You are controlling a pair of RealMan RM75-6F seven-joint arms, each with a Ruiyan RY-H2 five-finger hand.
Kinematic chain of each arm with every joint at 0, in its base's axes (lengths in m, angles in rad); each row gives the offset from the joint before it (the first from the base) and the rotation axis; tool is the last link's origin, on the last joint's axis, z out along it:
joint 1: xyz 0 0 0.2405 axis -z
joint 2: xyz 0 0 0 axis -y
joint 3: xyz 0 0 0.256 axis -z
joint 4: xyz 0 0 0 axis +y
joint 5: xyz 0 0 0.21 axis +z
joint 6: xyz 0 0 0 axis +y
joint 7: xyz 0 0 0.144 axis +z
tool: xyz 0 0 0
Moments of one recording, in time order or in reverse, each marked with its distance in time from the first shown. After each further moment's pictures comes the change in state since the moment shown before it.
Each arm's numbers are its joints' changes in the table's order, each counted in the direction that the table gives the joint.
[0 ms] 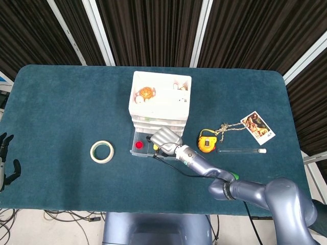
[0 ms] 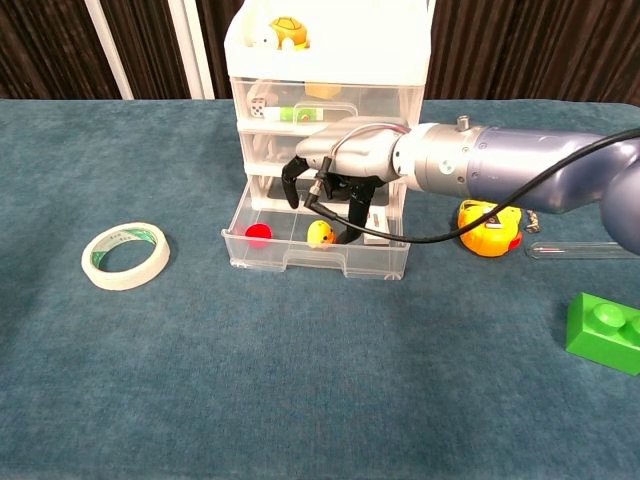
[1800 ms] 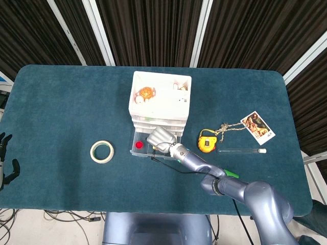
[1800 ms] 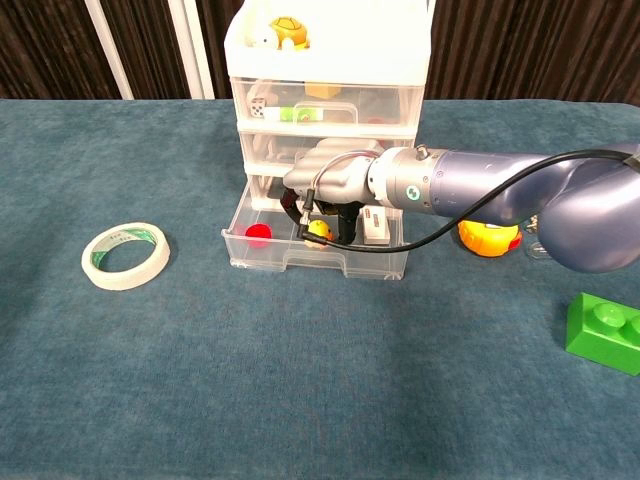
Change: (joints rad) left arm 0.001 -0.001 0.006 -0.005 -0.020 -0.006 0.009; right arm -0.055 0.150 0.020 0.263 -0.095 -0.061 -0.015
